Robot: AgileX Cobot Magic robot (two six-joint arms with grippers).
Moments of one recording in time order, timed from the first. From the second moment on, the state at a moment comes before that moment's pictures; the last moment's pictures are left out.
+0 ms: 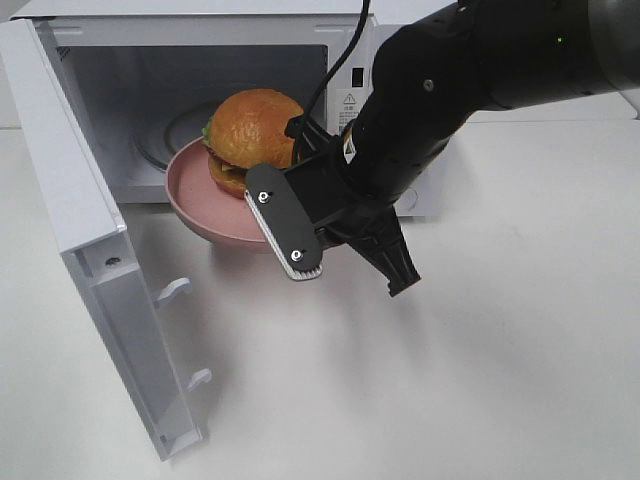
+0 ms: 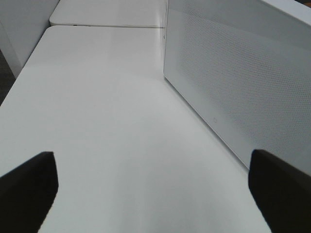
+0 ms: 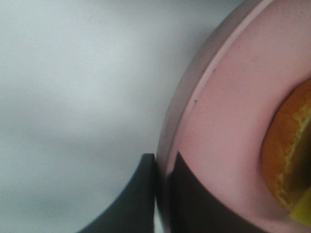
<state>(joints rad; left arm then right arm) 0.05 0.00 -0.51 -0.09 1.05 0.08 0.72 1.83 -1.19 -0.12 0.48 -1.39</state>
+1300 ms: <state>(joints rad) 0.05 0.00 -0.51 -0.09 1.05 0.08 0.72 2.15 -1.61 -0.19 0.55 -1.25</state>
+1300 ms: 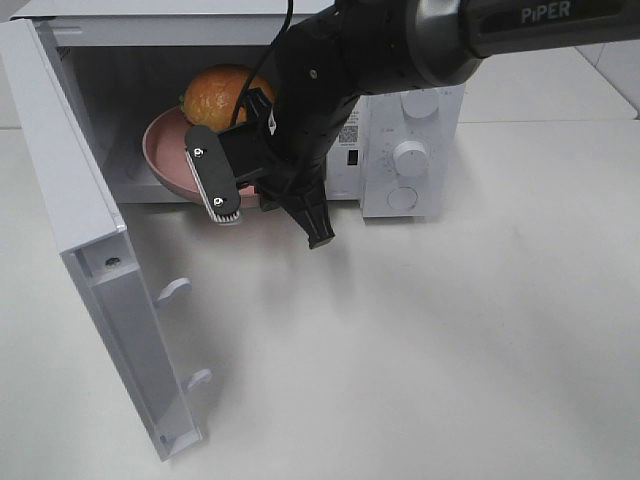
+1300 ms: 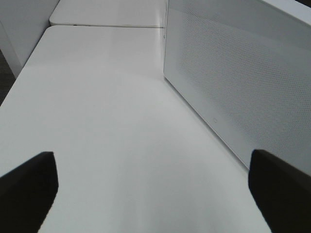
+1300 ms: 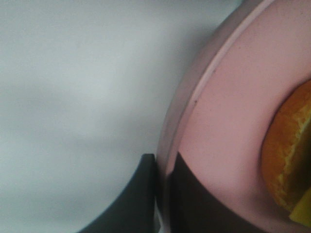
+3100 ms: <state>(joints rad) 0.05 0.00 -0.51 -0.09 1.05 0.08 0.69 2.40 -1.98 -0.23 0.54 -1.20</state>
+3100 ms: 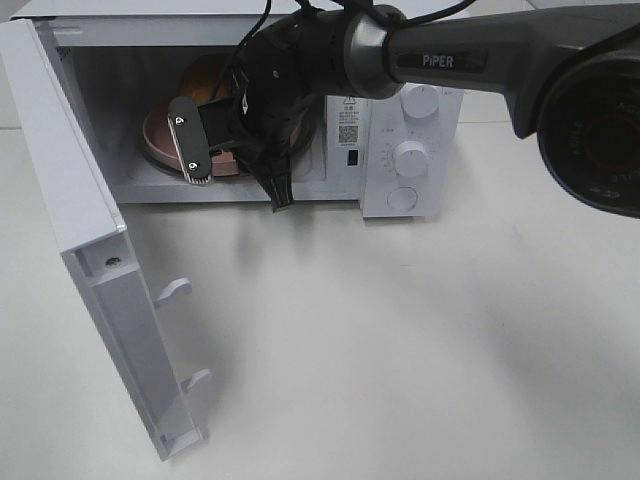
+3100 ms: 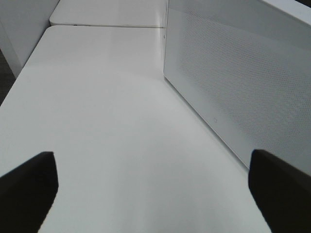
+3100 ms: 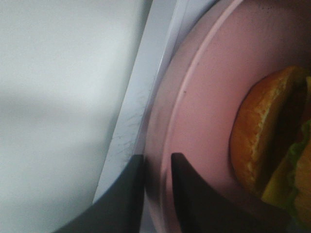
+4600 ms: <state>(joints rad) 0.05 0.00 -0.51 -0.09 1.05 0.08 0.69 2.02 -1.43 -0.20 0.32 -1.05</state>
